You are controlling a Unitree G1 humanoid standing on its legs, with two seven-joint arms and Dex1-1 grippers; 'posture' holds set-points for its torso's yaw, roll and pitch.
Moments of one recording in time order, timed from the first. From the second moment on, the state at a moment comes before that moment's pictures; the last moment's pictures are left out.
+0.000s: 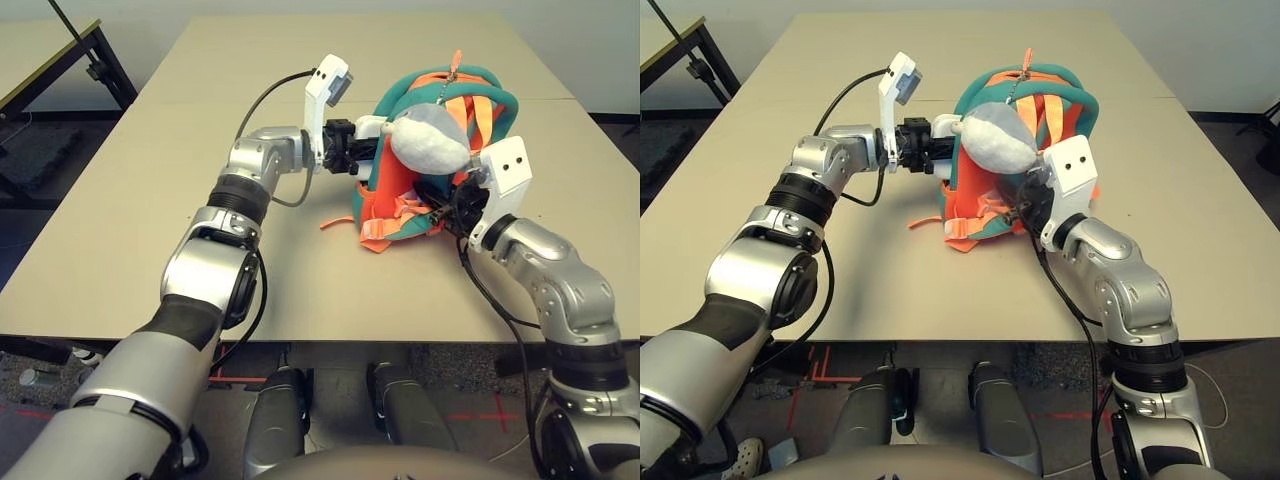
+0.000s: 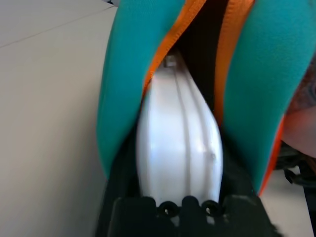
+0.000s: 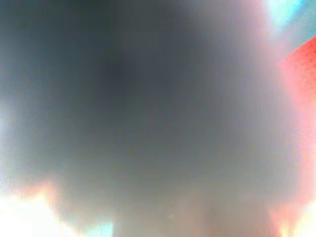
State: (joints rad) left arm -1.20 0.16 -0.04 0.92 -0.29 0.47 -0.99; right arm -0.33 -0.38 -0.05 -0.31 0.35 0.67 0.41
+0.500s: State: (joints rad) left arm -1.07 0.34 0.12 0.41 -0.42 0.81 -0.89; right arm -0.35 -0.37 -0.02 -0.26 0.35 0.64 0.42
